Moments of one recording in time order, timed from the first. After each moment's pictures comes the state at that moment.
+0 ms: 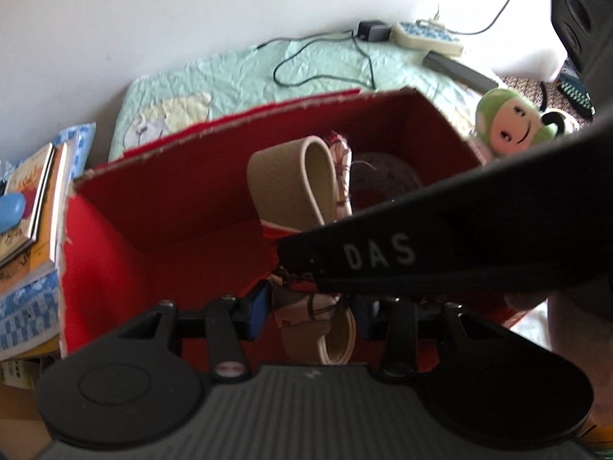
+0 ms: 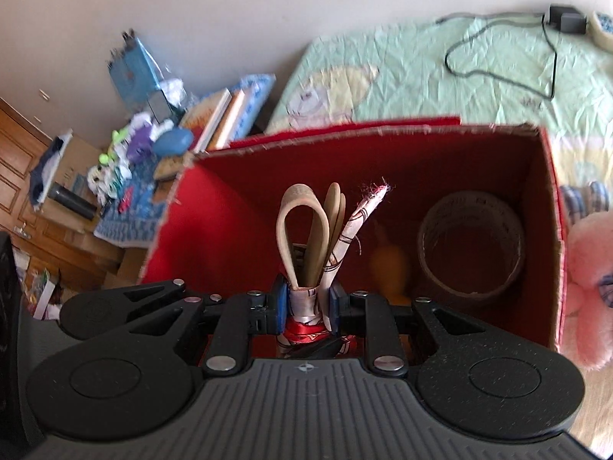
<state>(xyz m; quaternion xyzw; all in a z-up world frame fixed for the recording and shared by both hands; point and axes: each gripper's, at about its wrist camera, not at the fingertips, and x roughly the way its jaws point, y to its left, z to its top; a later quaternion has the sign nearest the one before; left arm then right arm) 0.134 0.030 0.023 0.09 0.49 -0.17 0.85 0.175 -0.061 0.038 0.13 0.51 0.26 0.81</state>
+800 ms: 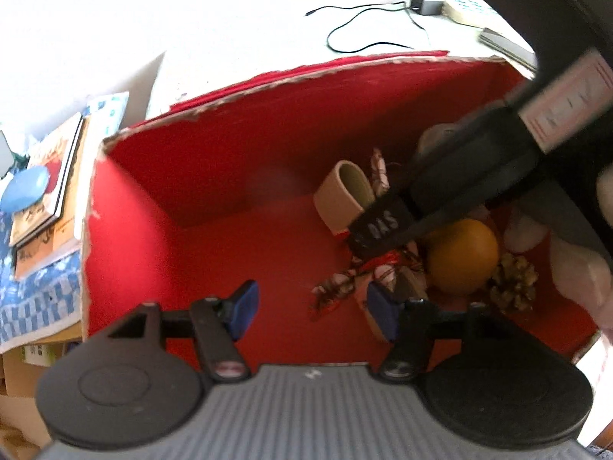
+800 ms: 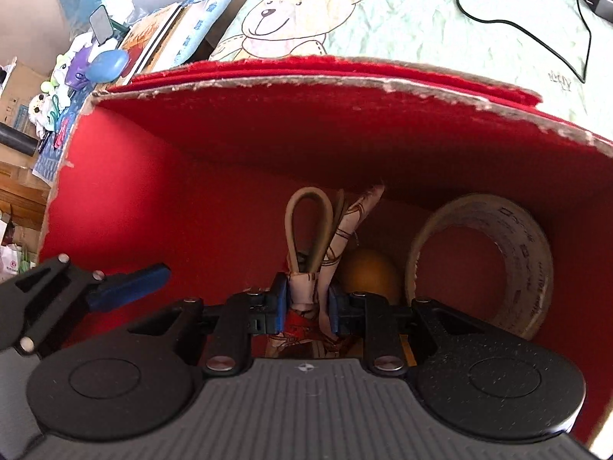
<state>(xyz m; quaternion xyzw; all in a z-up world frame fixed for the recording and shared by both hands) 0.153 0.053 -0.005 0.11 0.52 -0.11 0.84 0.220 -0.029 -0.013 0.02 0.61 0.23 0.76</state>
